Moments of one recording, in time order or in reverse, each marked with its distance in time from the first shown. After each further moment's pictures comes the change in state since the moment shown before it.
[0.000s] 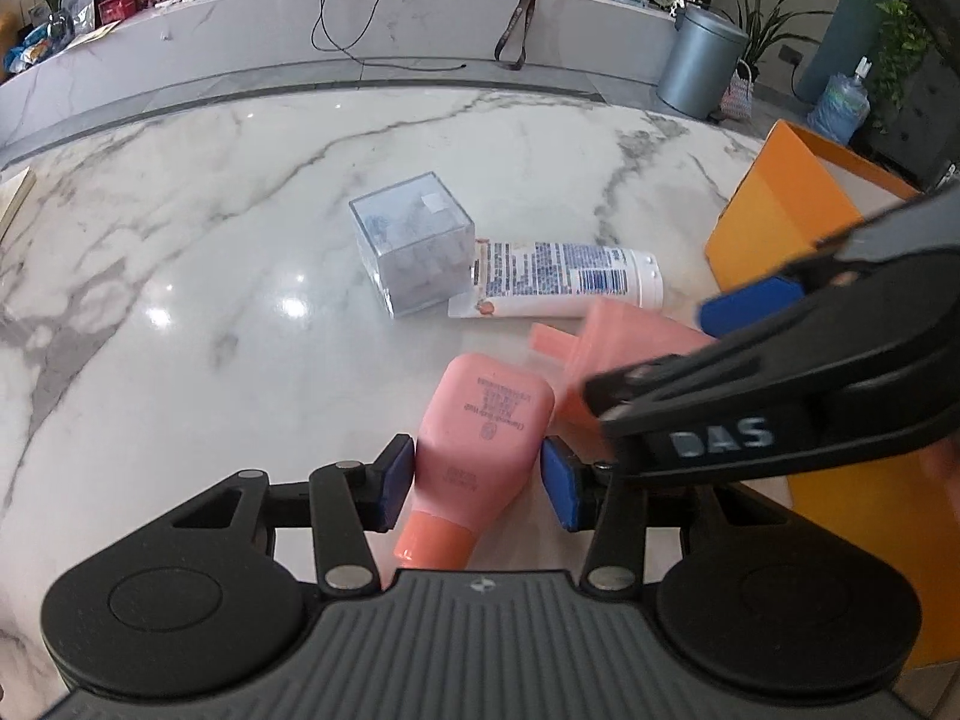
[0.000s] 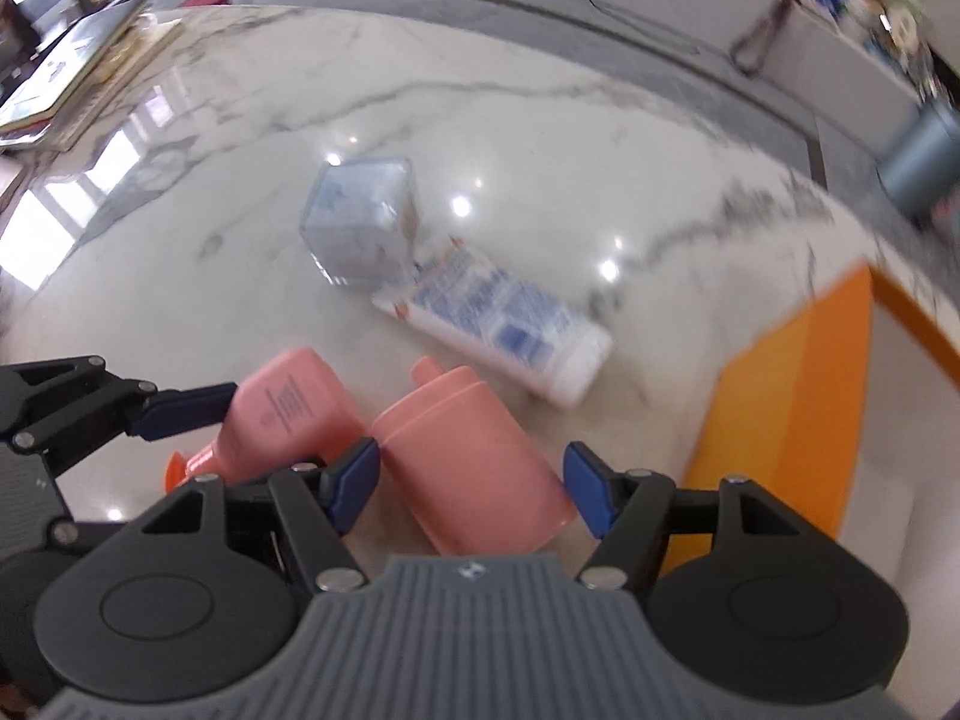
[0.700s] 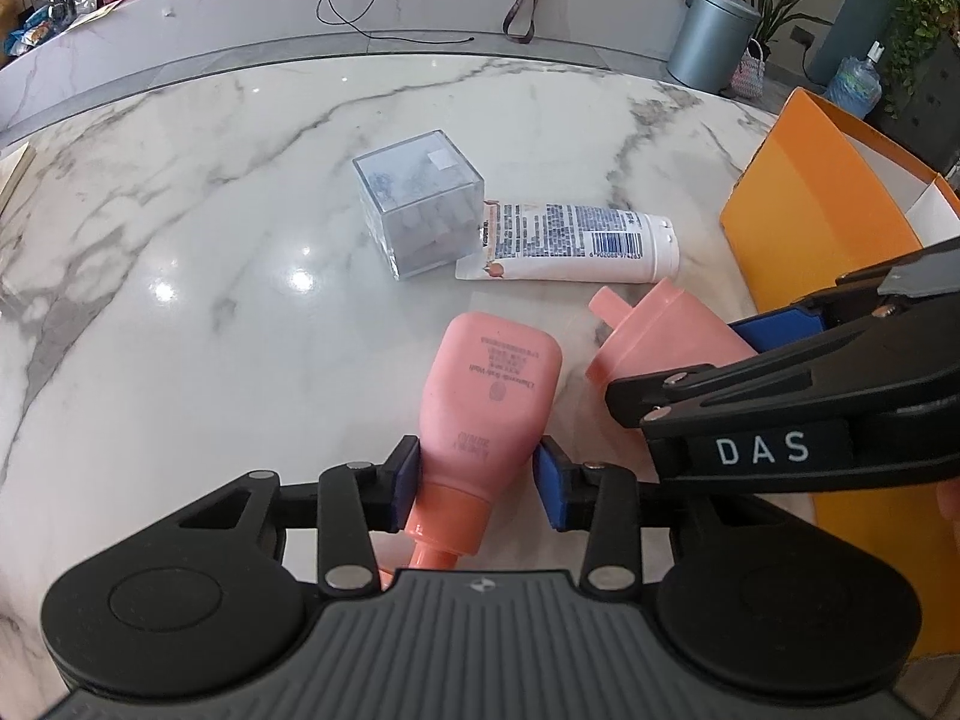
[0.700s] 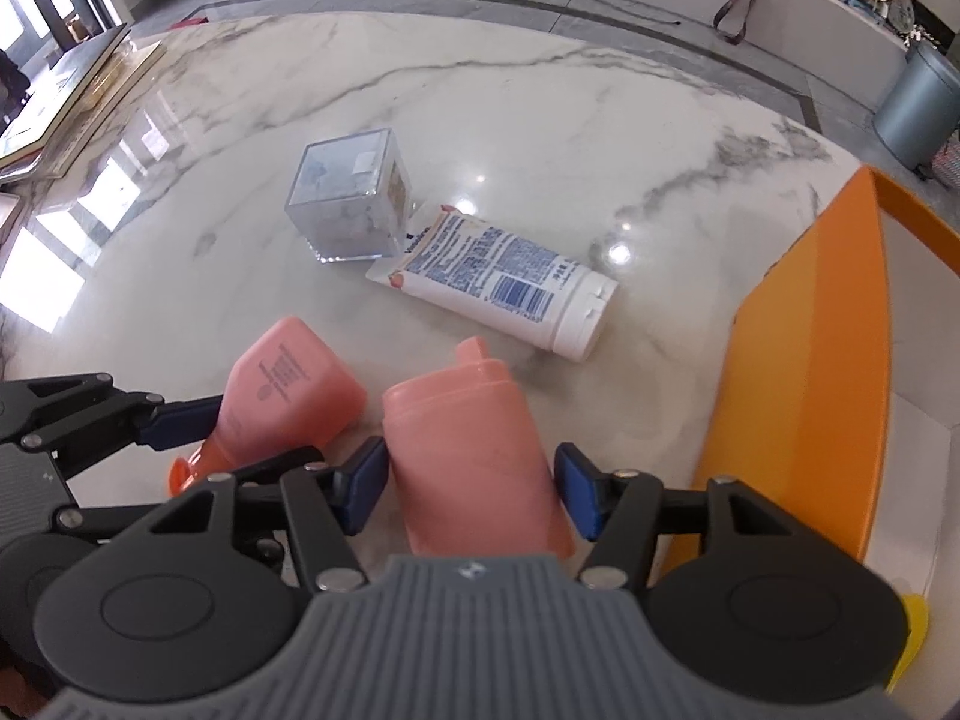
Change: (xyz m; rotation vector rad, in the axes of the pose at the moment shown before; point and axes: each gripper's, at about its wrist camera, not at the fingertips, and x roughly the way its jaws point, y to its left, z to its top) left arm 0.008 0.002 -0.004 -0.008 0.055 0.013; right arm 0.009 -0.005 -0.018 0.078 -0.029 0.036
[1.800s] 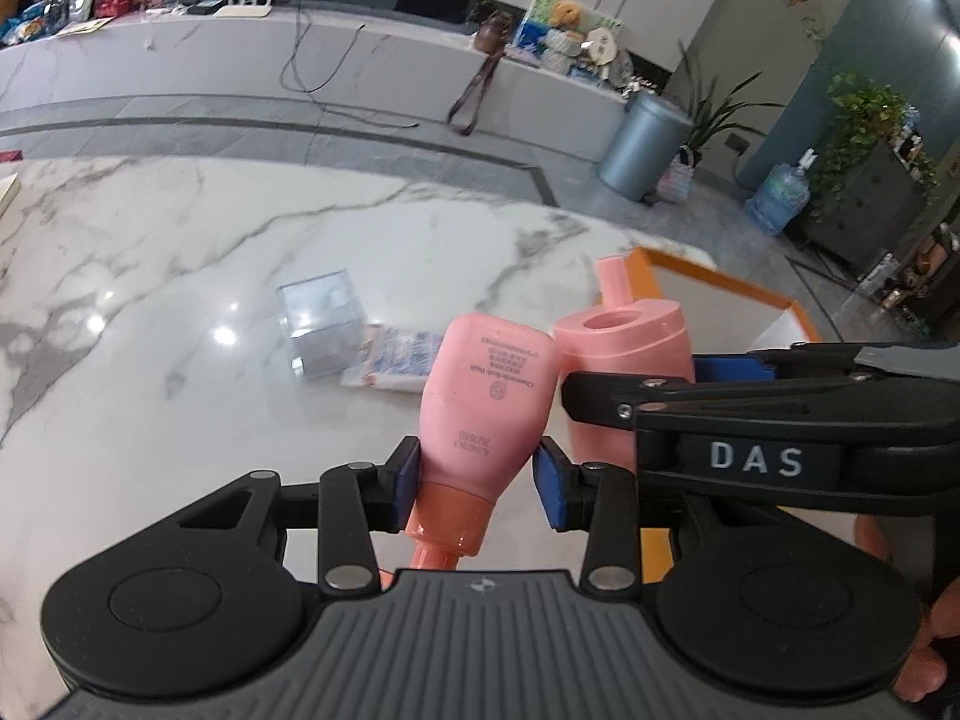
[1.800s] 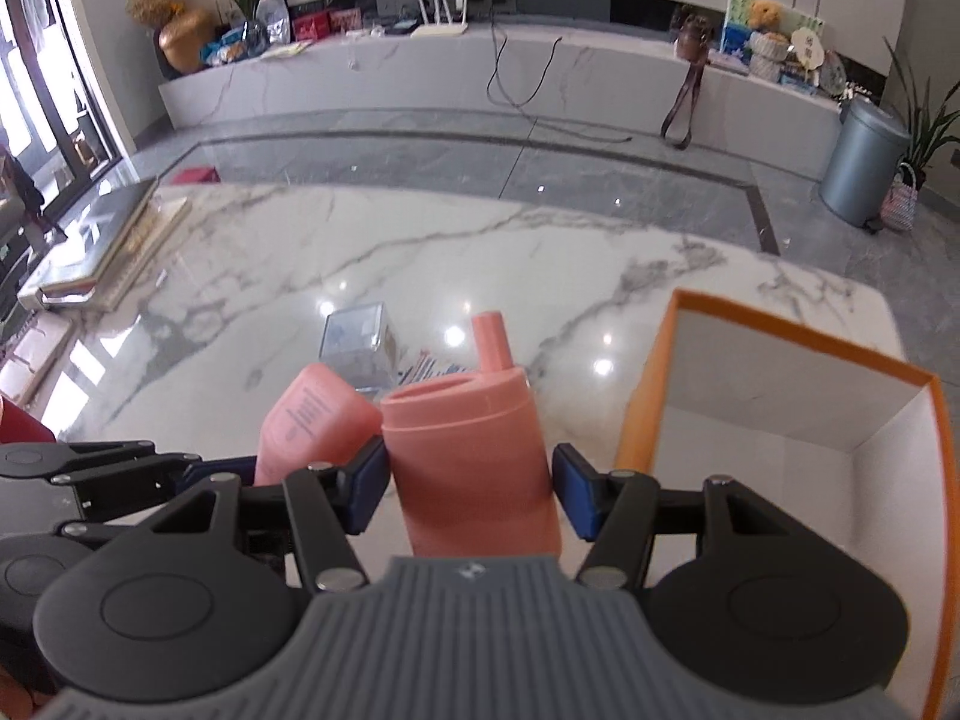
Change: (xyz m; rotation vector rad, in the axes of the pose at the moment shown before) left arm -0.079 -0.026 0.017 -0.092 -0.170 -0.180; right arm -0.121 -0.025 -0.023 0.081 -0.282 0.001
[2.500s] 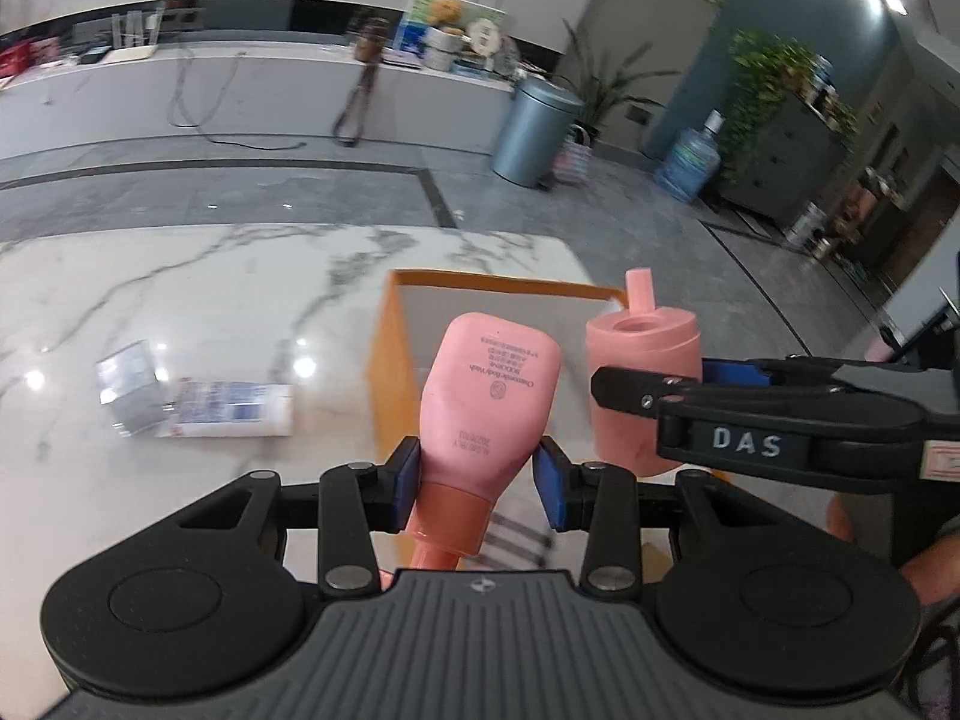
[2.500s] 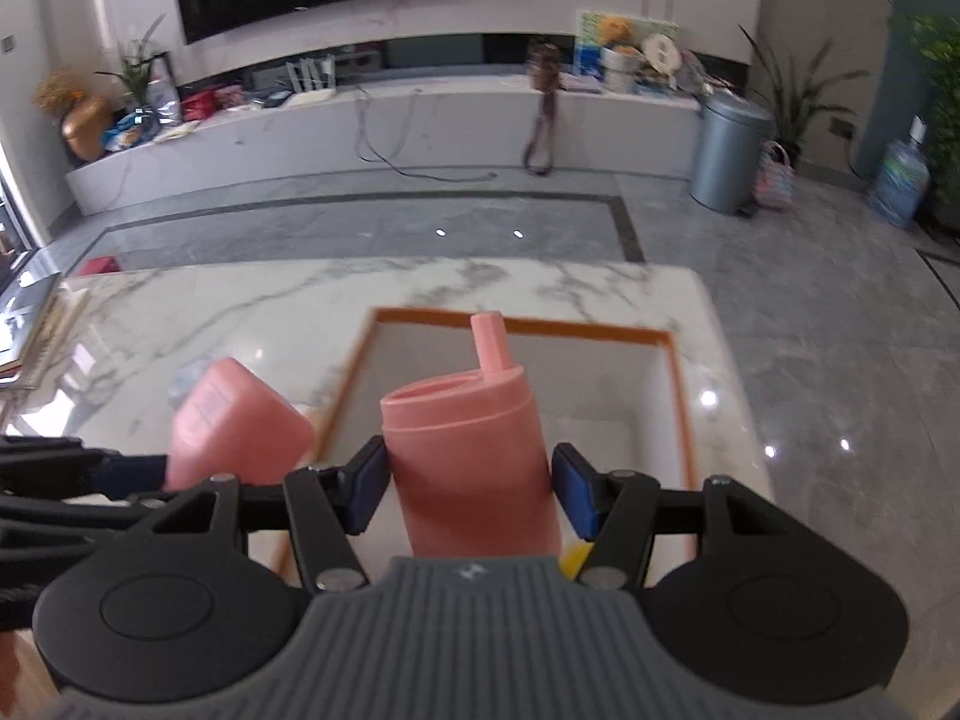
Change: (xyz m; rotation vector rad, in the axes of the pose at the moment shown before) left arm -0.003 -0.124 0.015 0.138 0.010 -0.120; right arm -0.091 -0.138 -0.038 0.160 -0.088 -0.162
